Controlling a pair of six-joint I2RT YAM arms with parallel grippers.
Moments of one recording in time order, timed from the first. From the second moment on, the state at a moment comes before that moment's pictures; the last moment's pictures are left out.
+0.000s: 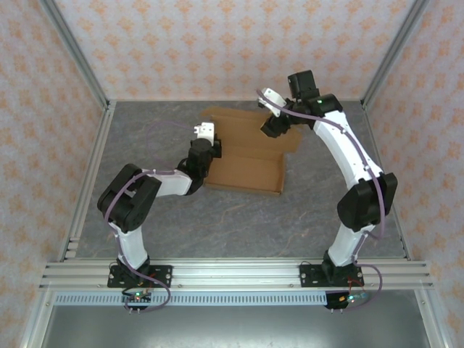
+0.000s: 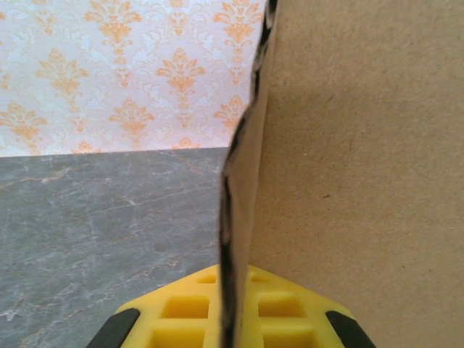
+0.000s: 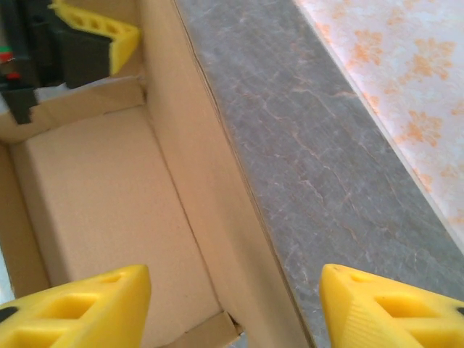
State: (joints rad) left arm -0.49 1.84 0.90 0.72 -0.42 -0.14; right arm 0.32 1.75 1.81 -0.90 -0.31 -0.66
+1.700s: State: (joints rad) left arm -0.41 1.78 0.83 0.69 -0.32 -0.12; right arm 0.04 1.88 1.06 0.49 -0.75 -0.09
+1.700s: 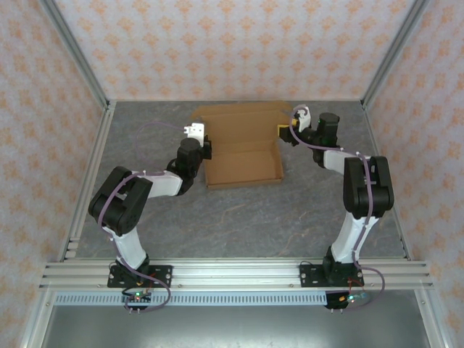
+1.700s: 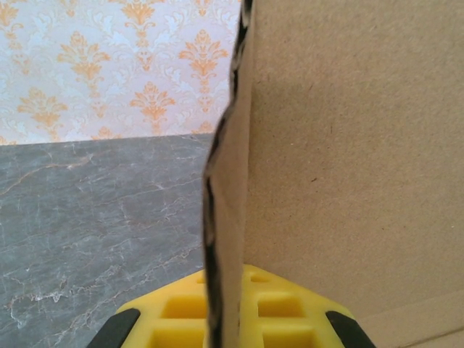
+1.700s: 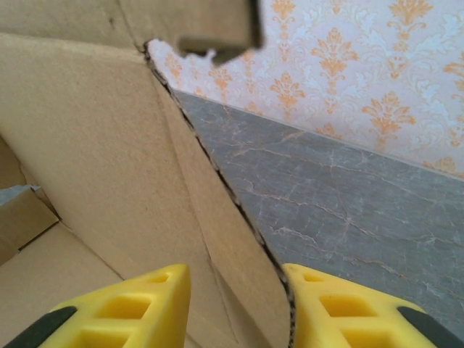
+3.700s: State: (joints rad) left arm -0.44 1.78 0.85 0.64 -0.39 -0.18; right arm 0.55 1.75 0.93 0.52 0.72 0.19
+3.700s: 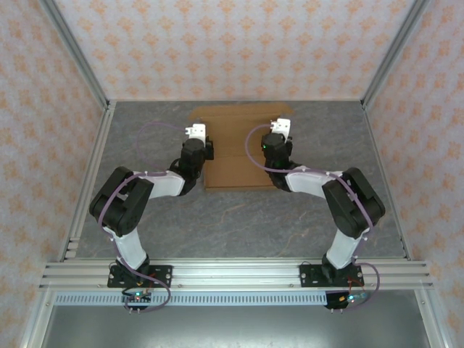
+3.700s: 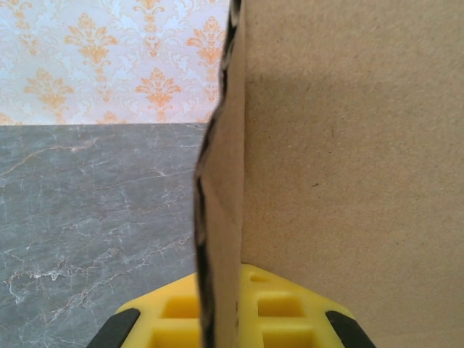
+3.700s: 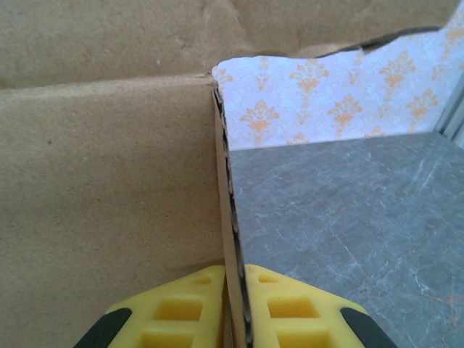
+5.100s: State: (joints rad) left arm -0.45 1.77 0.85 0.64 -0.43 -0.17; right arm 0.43 1.58 0.91 0.28 0.45 0.29
